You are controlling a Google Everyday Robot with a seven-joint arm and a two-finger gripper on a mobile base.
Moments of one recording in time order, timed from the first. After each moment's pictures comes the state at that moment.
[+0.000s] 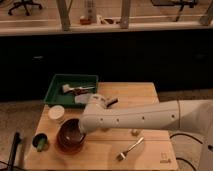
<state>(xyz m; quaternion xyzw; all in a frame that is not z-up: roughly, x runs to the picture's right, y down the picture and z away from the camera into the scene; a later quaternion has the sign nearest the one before) -0.100 0.219 0.733 -0.08 -0.29 -0.71 0.64</state>
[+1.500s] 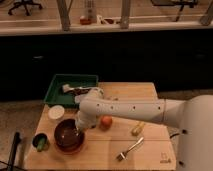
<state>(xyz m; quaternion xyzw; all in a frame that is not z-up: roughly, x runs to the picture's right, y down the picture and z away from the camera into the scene) -0.132 0.221 0.766 -0.09 -0.40 -0.70 0.58</state>
